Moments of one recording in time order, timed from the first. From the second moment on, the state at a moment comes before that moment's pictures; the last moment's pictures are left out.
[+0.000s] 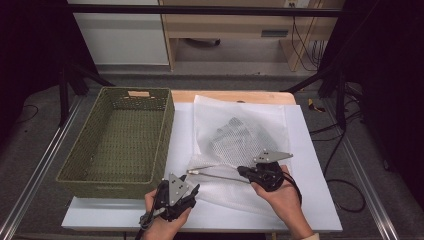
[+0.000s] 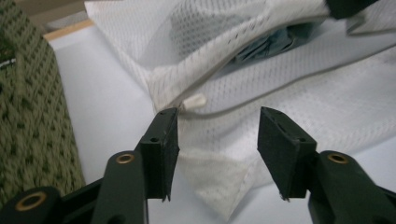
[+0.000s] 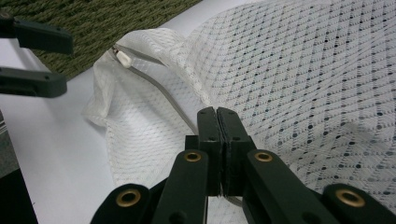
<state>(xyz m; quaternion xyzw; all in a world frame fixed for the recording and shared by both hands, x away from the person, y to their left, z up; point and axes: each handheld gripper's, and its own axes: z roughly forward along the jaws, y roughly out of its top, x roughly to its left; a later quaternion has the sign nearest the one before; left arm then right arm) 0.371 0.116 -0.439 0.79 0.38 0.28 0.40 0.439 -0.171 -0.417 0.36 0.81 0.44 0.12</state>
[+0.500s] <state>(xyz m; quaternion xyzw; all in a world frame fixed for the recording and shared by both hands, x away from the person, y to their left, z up) 0.389 0.108 -0.472 0.79 0.43 0.26 0.36 0.438 -0.171 -0.418 0.36 0.82 0.43 0.12</state>
